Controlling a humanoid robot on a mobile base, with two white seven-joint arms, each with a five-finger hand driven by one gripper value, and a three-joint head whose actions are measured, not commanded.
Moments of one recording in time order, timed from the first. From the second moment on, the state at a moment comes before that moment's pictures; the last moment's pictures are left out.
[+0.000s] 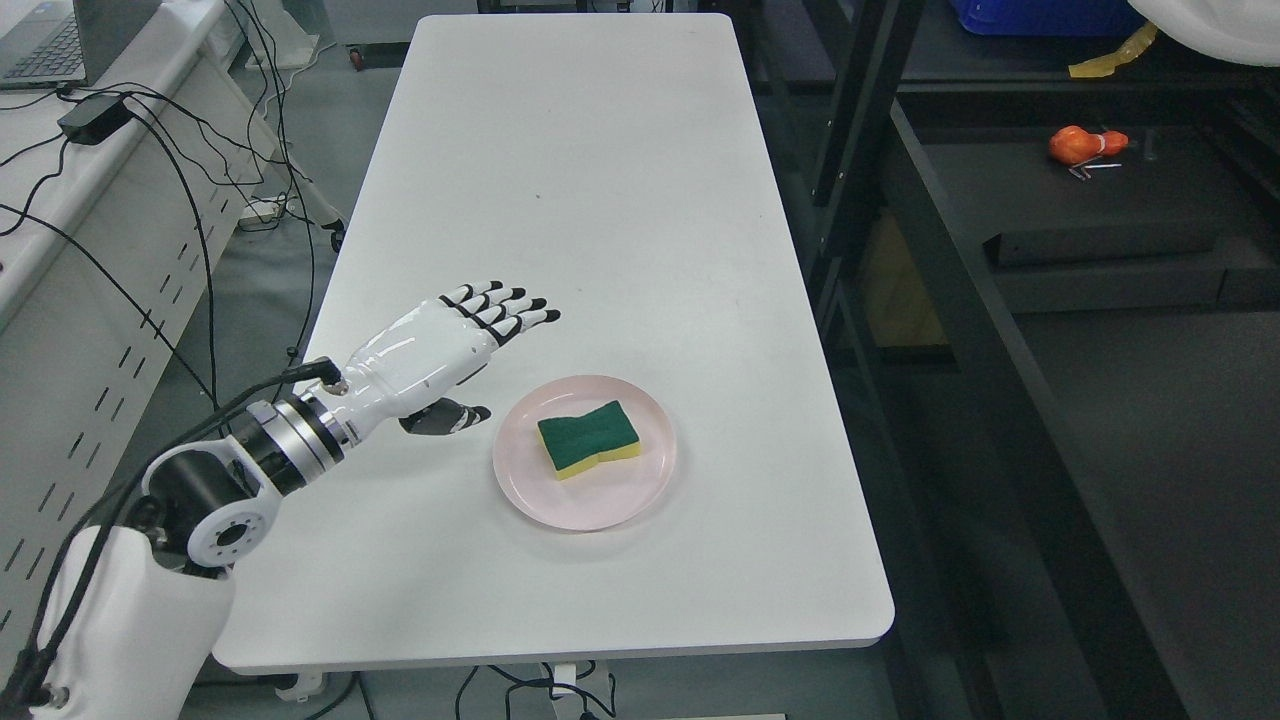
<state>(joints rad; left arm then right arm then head) -0.50 0.35 -0.18 -1.58 -0.91 -0.55 -0.42 -0.07 0.00 -0.21 0.00 -0.11 0.08 -0.04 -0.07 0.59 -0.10</state>
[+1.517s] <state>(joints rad) -0.63 0.32 -0.53 -1.42 -1.13 -0.58 -0.45 -0.07 0.00 -0.21 0.00 -0.11 0.08 -0.04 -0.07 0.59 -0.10</state>
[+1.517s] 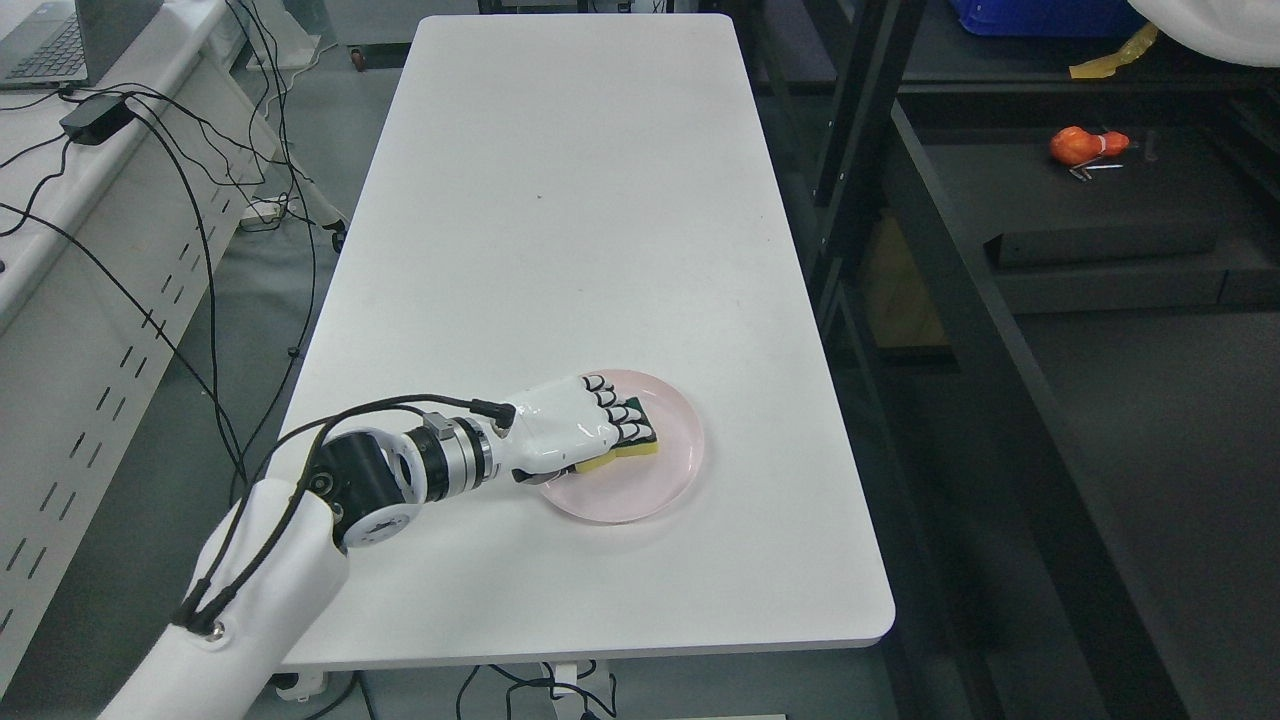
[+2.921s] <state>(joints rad) -0.46 0.13 -0.05 -1.41 -0.11 -0.45 -0.35 -0.07 0.00 -0.21 0.00 -0.11 0.08 -0.04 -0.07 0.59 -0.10</state>
